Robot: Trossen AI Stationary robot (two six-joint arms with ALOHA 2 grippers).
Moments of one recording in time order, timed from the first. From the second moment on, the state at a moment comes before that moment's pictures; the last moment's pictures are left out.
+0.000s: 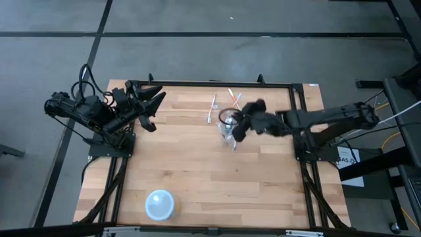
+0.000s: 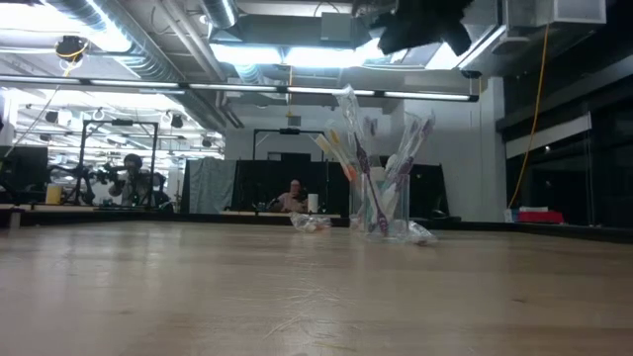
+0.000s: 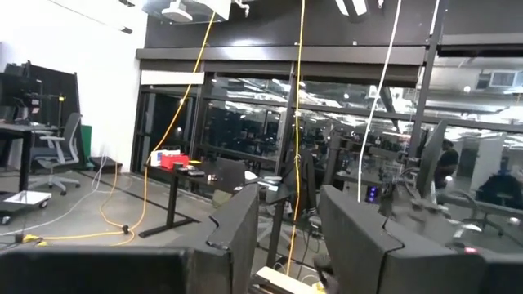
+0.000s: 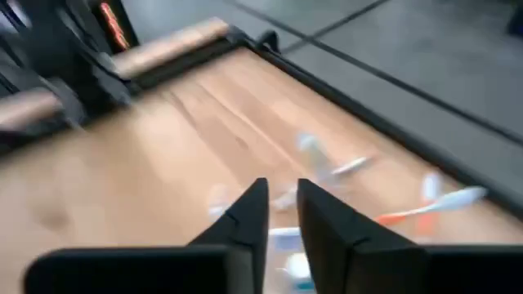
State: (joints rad) left arm -0.38 0.87 1.00 0.34 -0.91 0.18; right arm 0.16 1.31 1.11 -0.43 0.62 0.53
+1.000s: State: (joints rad) left arm -0.49 0.87 1.00 0.33 -1.06 0.31; right arm -0.09 1.56 1.24 -0.71 0.20 -0.04
